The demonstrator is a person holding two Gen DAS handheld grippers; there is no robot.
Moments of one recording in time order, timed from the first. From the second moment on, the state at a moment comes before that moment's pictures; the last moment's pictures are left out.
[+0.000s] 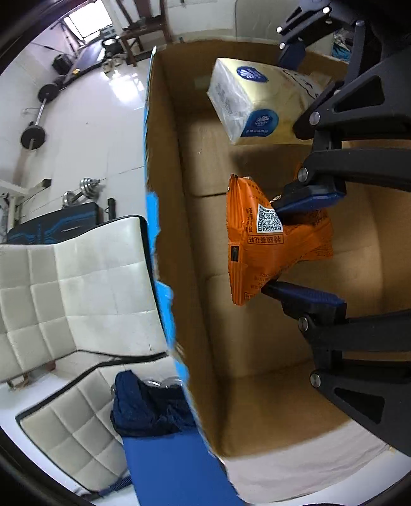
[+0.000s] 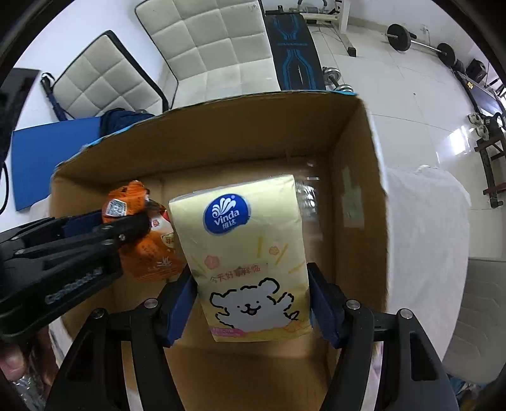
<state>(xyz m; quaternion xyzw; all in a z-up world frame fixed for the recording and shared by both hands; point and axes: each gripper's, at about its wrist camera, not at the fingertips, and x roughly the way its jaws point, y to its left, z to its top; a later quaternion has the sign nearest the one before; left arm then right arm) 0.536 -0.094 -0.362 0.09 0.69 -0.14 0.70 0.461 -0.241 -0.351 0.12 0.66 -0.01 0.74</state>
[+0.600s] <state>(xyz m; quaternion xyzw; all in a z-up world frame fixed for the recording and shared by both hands) 0.560 -0.102 -0.389 0.08 0.71 -0.14 0.69 0.480 -0.221 -0.378 0.10 0.68 -0.02 0.73</state>
